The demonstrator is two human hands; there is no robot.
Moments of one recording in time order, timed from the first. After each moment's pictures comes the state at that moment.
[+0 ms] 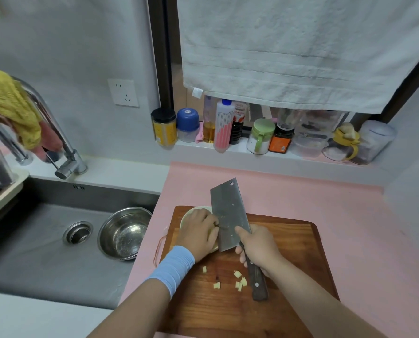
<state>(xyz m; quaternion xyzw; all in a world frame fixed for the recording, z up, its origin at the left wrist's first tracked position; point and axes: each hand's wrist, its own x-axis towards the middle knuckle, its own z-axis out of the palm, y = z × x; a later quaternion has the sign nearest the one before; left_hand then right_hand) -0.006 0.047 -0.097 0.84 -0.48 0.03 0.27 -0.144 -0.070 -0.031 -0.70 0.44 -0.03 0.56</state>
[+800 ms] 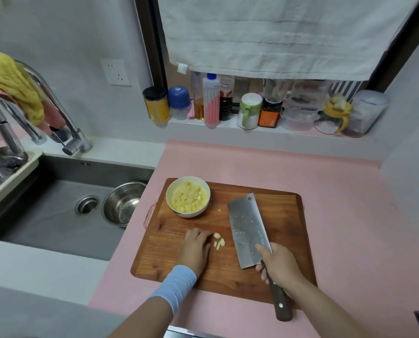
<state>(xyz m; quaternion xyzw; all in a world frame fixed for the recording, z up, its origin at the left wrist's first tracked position) -0.139 0.068 -0.168 0.87 -0.37 -0.04 0.32 -0.303 -0.101 -0.093 -0.69 0.45 0.01 0.56</state>
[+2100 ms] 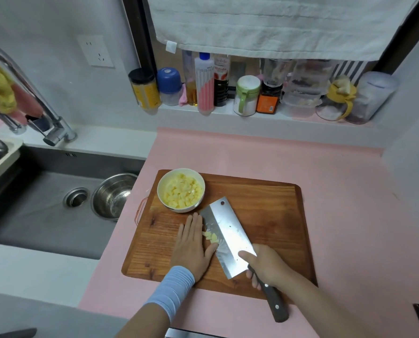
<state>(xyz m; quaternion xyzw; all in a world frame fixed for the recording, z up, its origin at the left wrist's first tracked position) -0.148 0.062 -0.172 0.92 -0.36 -0.09 0.14 -0.293 -0.104 -0.117 -0.72 0.37 0.16 0.57</state>
